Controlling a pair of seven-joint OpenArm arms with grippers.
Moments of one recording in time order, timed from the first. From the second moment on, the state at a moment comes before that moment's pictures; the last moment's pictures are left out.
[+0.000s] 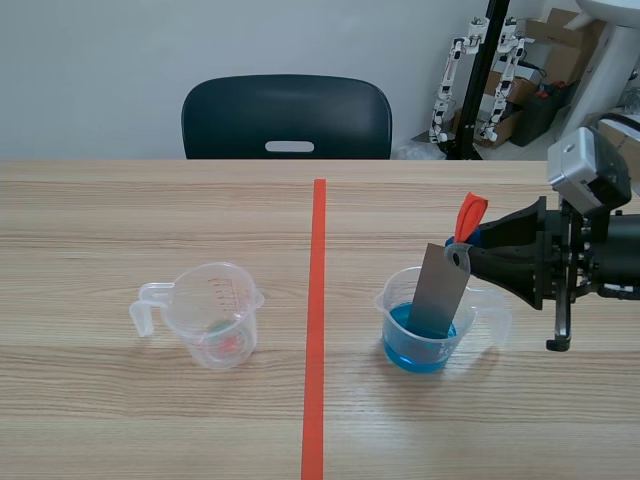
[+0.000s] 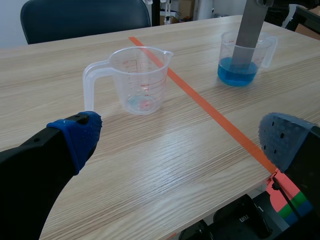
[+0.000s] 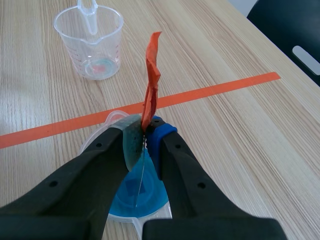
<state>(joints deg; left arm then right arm) 58.0 -19.9 -5.6 83.4 7.0 -21.0 -68.0 15.9 51.7 -43.8 70.8 12.9 42.9 37.6</state>
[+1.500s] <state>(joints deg) 58.0 -19.9 -5.6 83.4 7.0 -21.0 -68.0 15.9 51.7 -43.8 70.8 12.7 42.9 38.0</state>
